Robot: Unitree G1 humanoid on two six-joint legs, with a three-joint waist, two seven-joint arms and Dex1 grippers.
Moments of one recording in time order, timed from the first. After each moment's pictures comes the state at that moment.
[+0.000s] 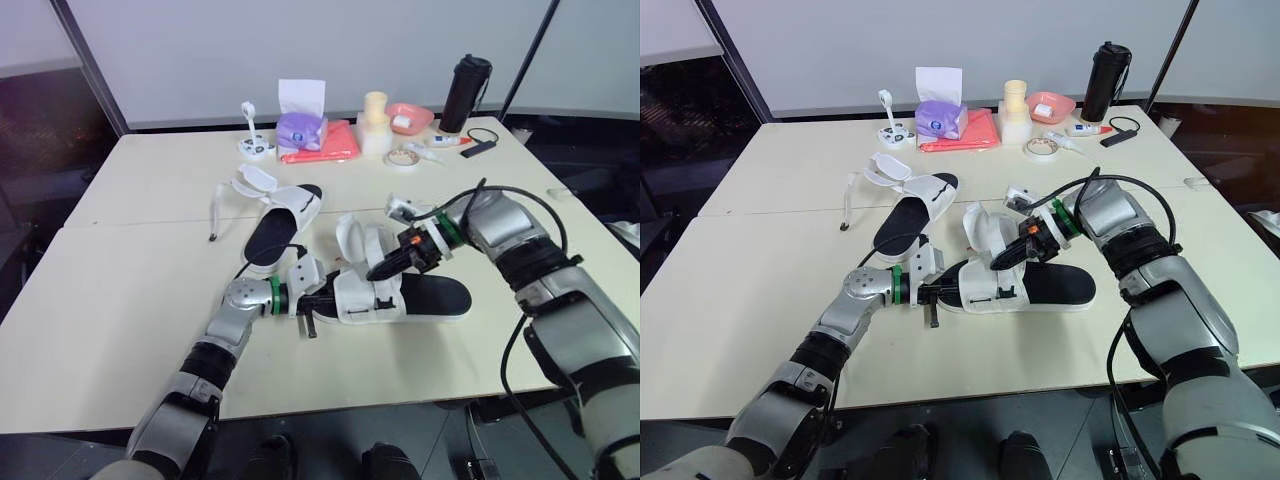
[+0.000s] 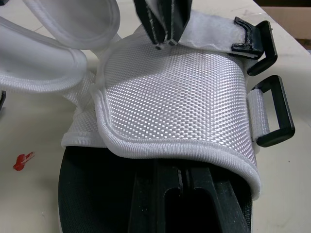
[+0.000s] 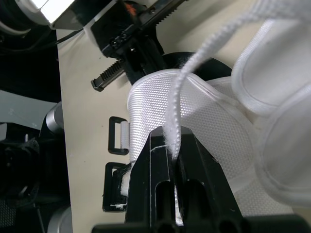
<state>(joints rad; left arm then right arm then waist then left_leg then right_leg) -0.63 0.21 -0.23 0.53 -0.10 -0.08 -1.09 -1.15 -0.65 0.53 0.65 0.22 0.64 1.60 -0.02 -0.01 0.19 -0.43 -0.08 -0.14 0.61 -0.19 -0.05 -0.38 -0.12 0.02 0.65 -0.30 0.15</state>
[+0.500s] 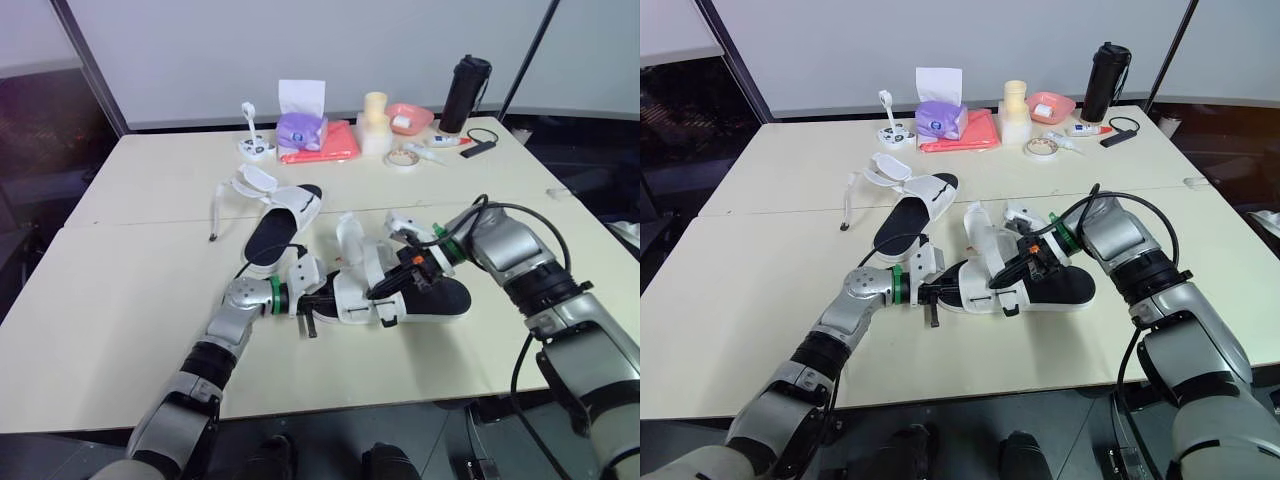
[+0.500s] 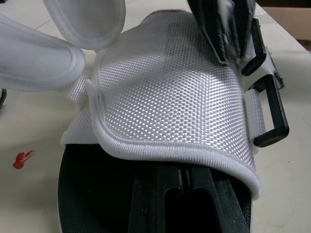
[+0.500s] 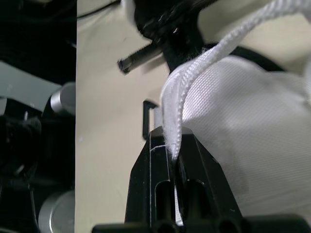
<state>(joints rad) -0.63 0.21 -0.23 0.53 -0.10 -0.07 -1.09 -0.99 -0.70 0.48 0.40 0.21 0.62 1.60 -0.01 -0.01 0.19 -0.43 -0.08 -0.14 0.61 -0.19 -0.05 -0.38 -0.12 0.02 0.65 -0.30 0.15</state>
